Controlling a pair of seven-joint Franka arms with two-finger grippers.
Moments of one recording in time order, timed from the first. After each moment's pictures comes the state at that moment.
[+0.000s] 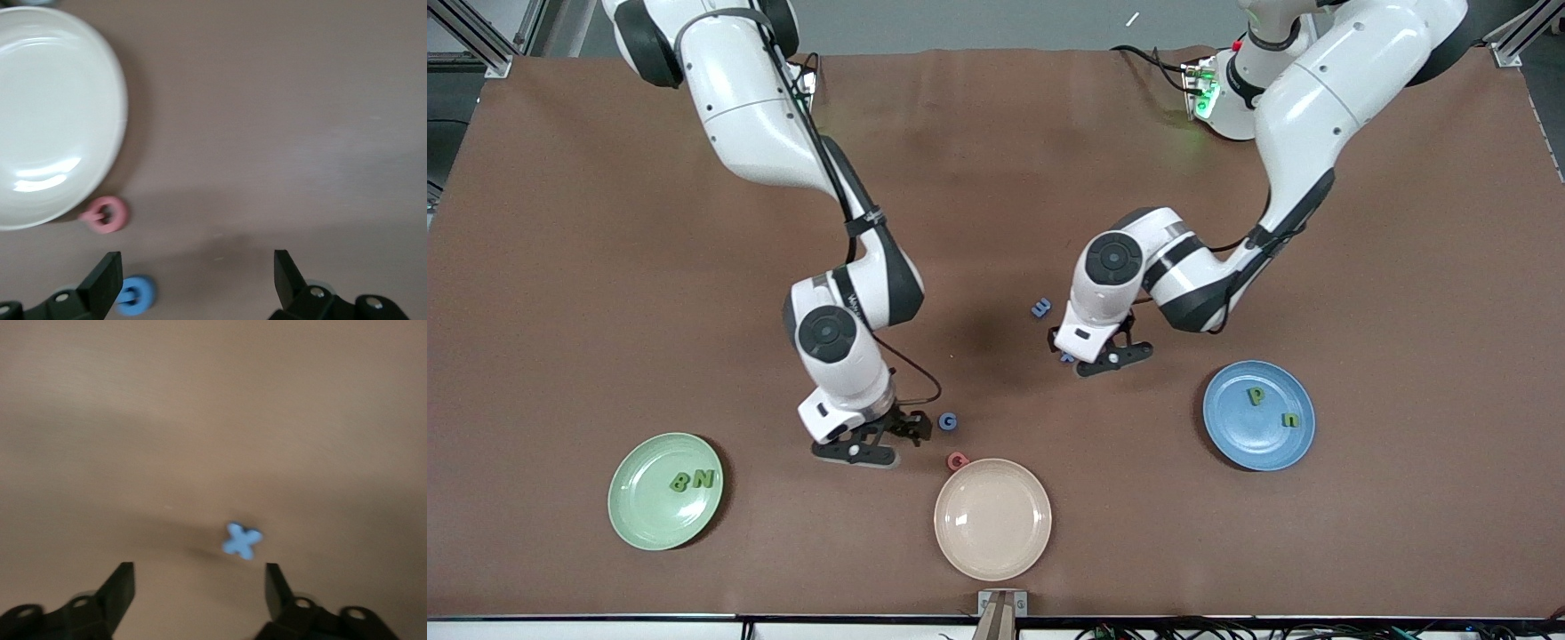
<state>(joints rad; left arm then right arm) -0.02 0.78 -0.72 -1.70 0.64 2.23 -1.24 0.66 0.88 -0.25 -1.30 0.17 2.41 0.52</state>
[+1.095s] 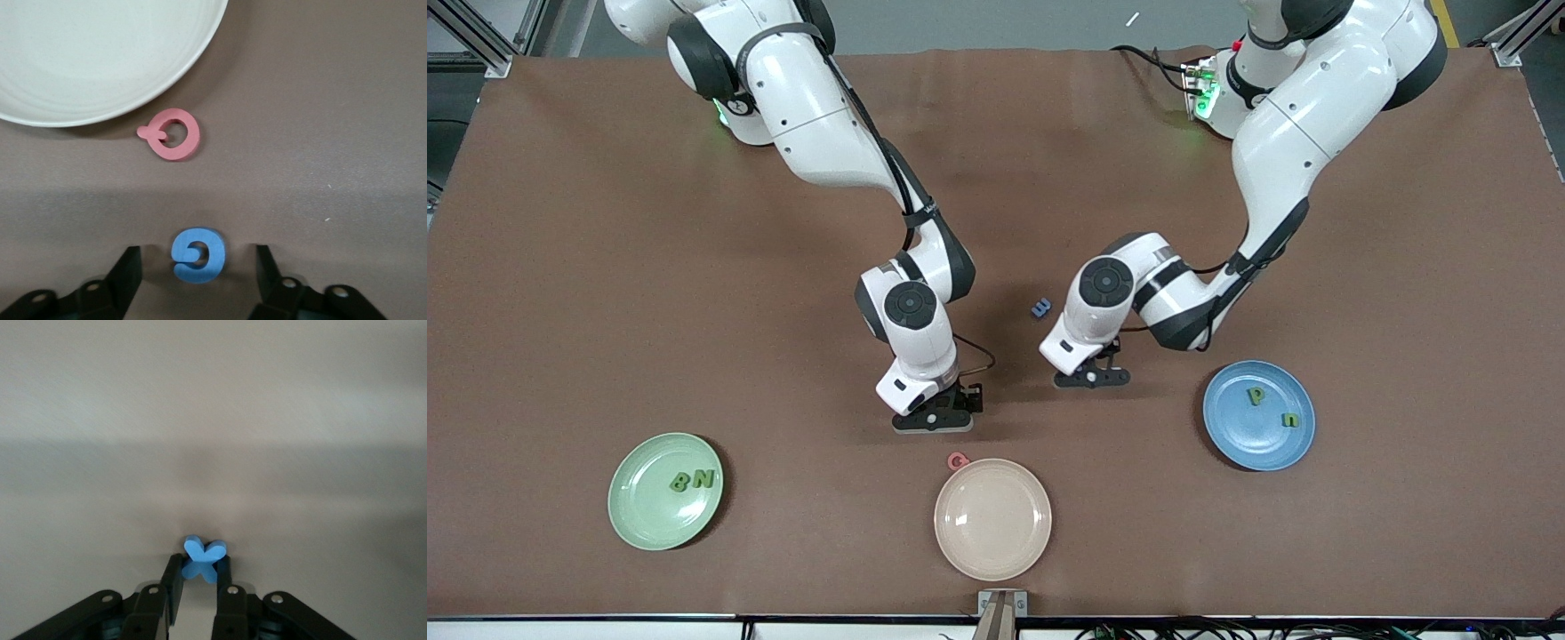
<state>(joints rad) -0.05 0.86 -0.61 -1.63 0.64 2.30 -1.00 0.77 0.98 -0.25 -1.32 0.13 2.53 0.52</state>
